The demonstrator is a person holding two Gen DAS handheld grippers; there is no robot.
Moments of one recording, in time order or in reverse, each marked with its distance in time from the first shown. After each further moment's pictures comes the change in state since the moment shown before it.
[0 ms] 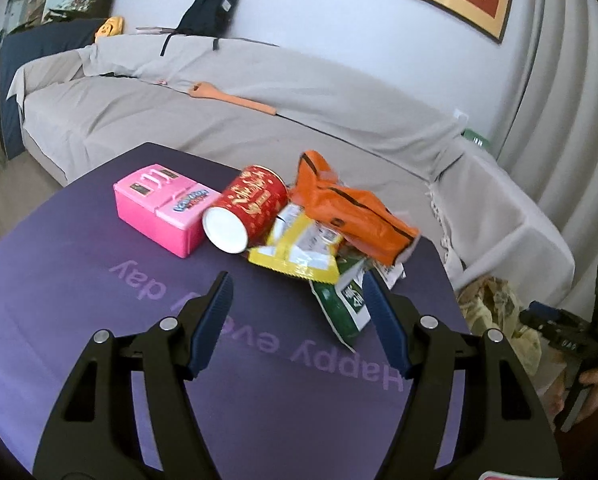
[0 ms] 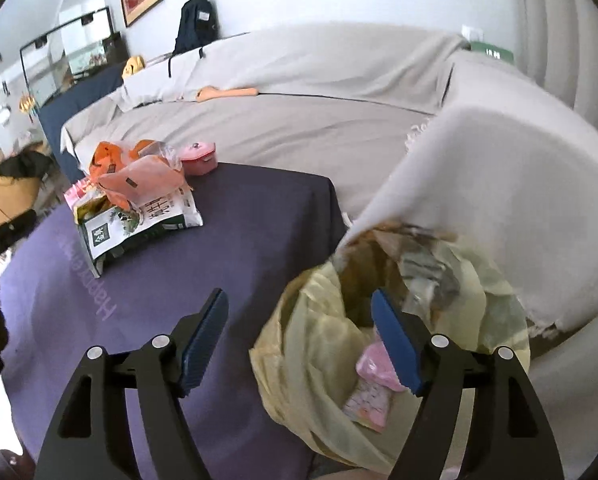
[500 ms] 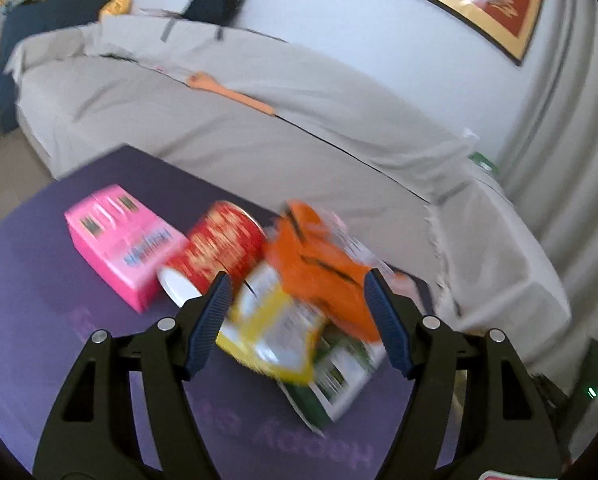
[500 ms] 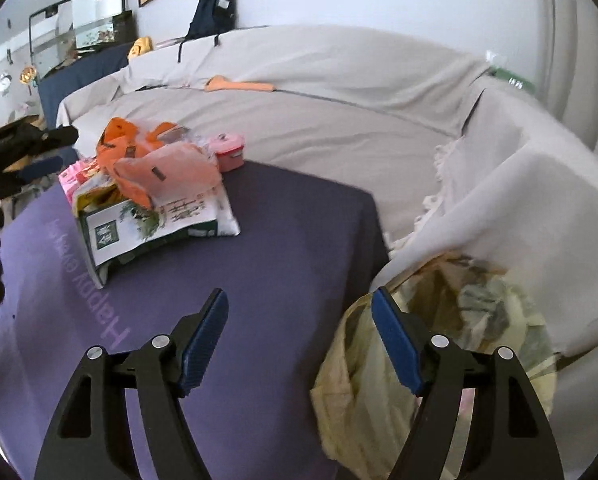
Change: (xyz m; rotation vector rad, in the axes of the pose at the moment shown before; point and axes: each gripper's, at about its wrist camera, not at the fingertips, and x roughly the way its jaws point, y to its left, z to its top) left arm 0.059 -0.011 0.059 -0.084 0.013 0.004; right arm 0.027 0.066 0.012 -0.085 -0.013 -0.070
